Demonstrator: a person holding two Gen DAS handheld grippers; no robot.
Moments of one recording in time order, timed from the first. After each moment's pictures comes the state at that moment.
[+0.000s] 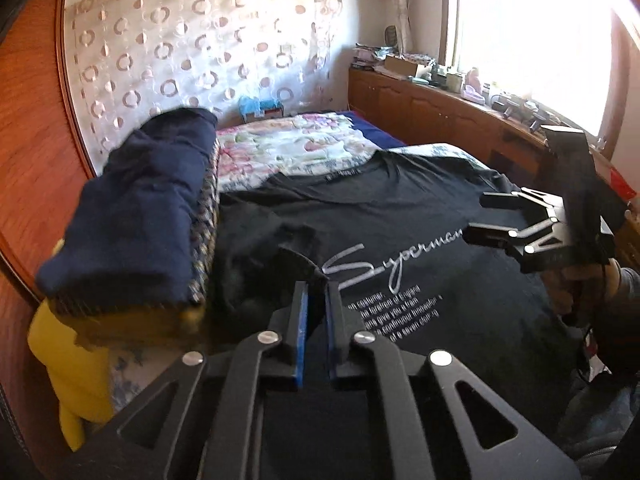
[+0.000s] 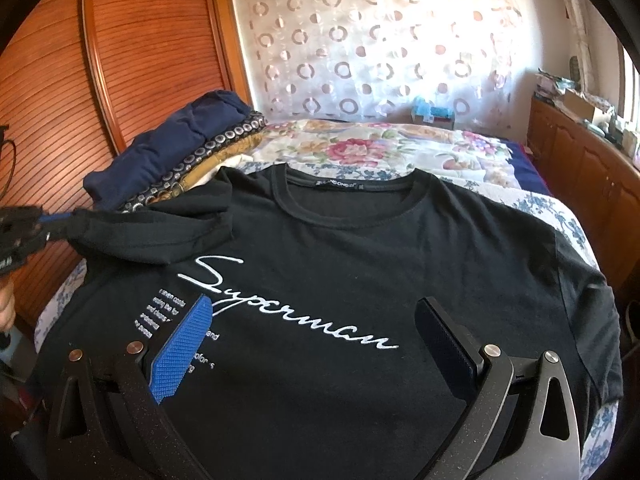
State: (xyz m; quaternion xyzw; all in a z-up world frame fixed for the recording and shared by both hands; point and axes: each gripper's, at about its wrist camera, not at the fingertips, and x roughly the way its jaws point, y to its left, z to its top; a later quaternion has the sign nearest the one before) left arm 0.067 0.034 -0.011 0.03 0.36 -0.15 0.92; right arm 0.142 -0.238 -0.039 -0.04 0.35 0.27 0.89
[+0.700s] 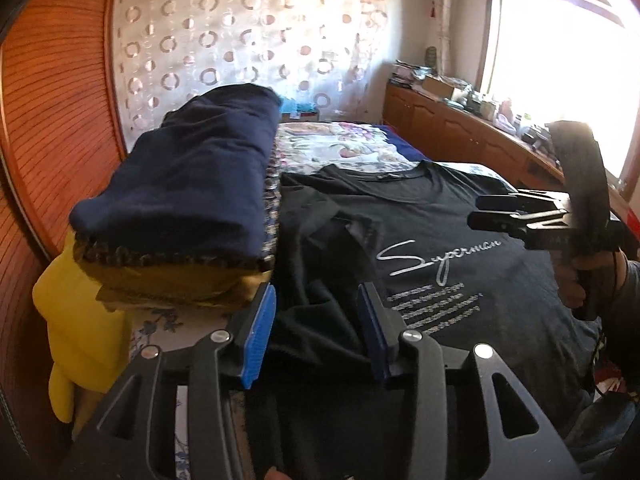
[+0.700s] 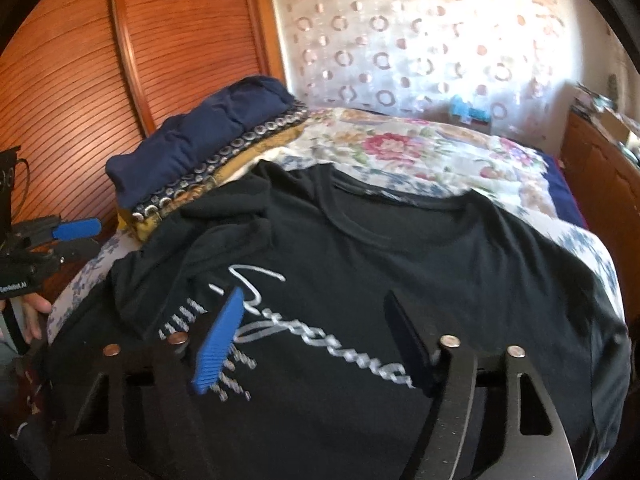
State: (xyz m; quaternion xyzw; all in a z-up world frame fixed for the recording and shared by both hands) left arm 0.052 0.087 -0.029 -0.02 0.34 -0.09 0.93; right arm 0.162 -0.190 -0.030 -0.08 0.37 0.34 0.86
